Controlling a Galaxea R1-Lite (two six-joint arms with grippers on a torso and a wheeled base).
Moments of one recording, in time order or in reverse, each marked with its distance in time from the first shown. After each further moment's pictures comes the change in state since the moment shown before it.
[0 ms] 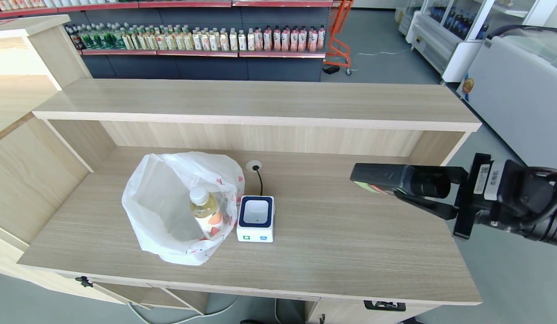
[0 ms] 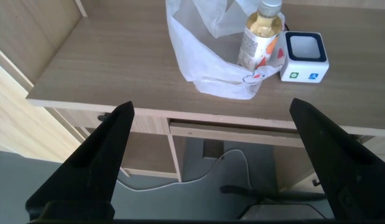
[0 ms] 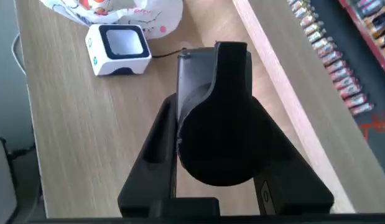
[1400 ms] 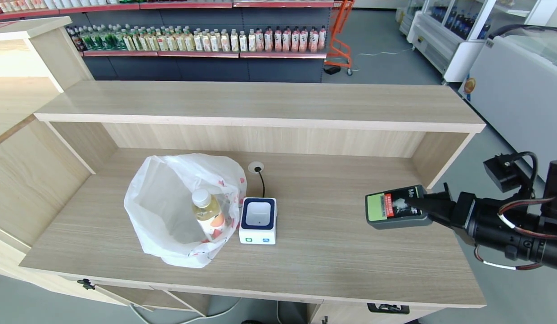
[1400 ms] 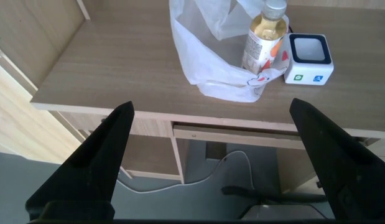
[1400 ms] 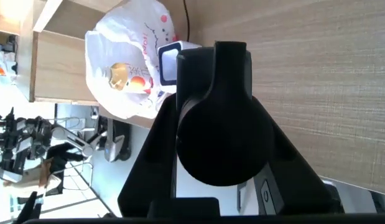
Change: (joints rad) left arm 0.002 0.000 0.000 0.000 -0.001 0.000; right arm -0.070 0.063 0.103 0.004 -0.150 1.534
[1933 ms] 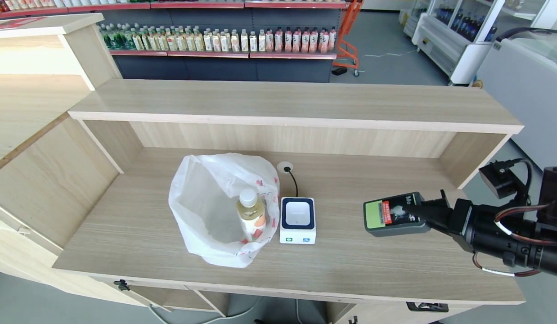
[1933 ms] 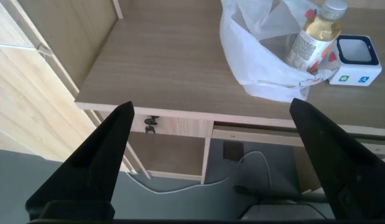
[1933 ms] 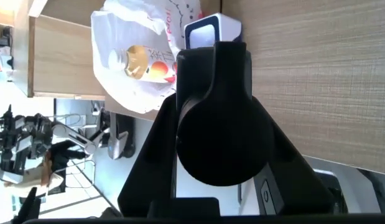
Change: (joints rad) left arm -0.001 0.000 0.000 0.000 0.001 0.001; right arm 0.005 0.008 0.023 0.000 0.000 0.005
